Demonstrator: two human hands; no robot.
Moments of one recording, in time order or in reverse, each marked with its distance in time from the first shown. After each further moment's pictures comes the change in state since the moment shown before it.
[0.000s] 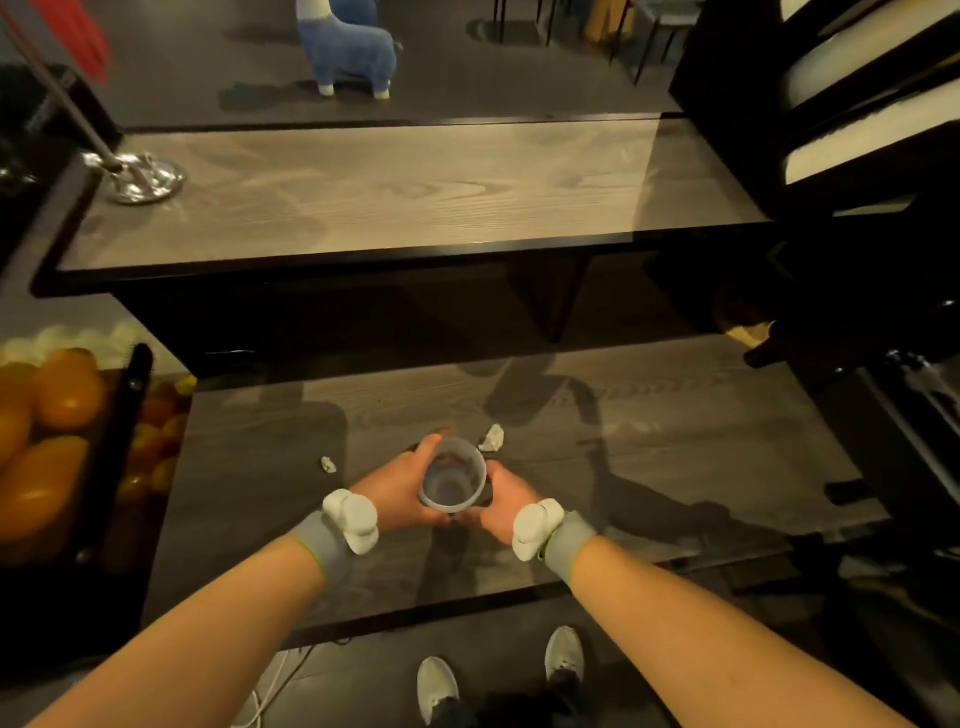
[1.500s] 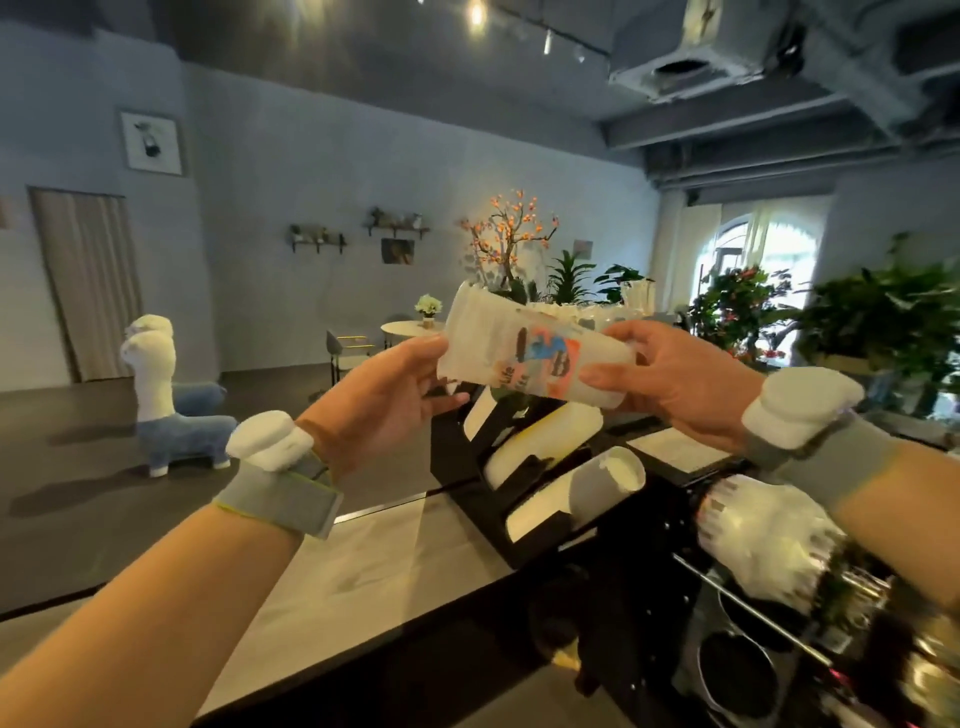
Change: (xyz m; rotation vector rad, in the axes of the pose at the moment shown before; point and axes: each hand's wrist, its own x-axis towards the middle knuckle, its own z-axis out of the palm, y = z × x) left_hand 0.031 0.489 -0.278 -0.869 0.008 0.814; right_hand -0.303 -0.183 -0.479 0.191 0.795 -0.473
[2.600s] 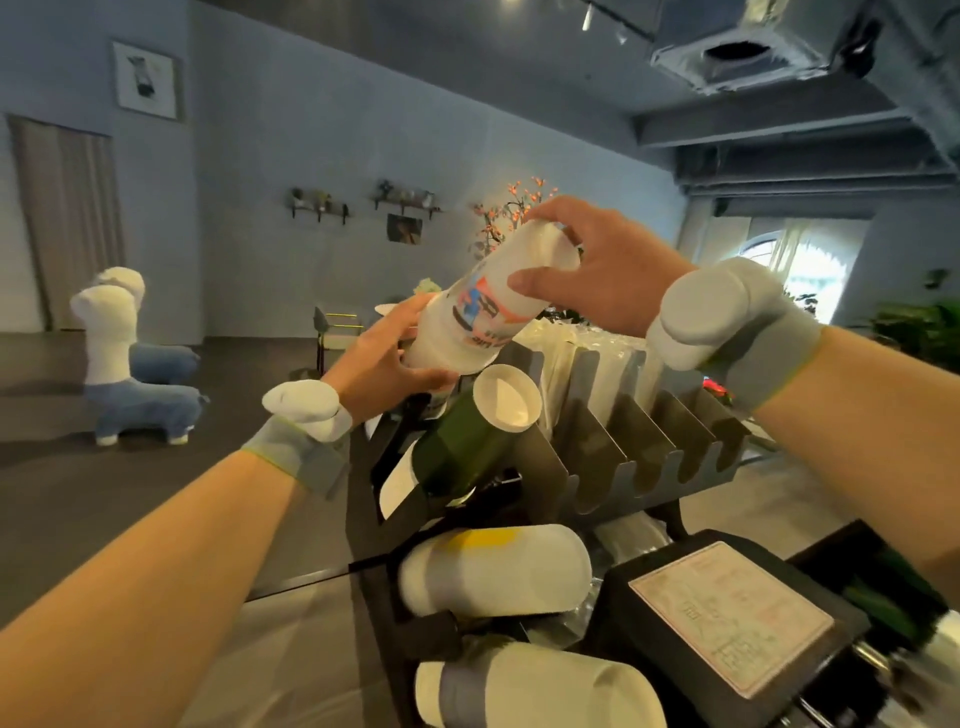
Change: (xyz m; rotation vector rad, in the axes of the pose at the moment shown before) left_hand 0.313 -0.111 -0.055 0.855 0.207 0.236; right_hand 0.293 0.046 -0.073 -0.787 0.141 -0.395
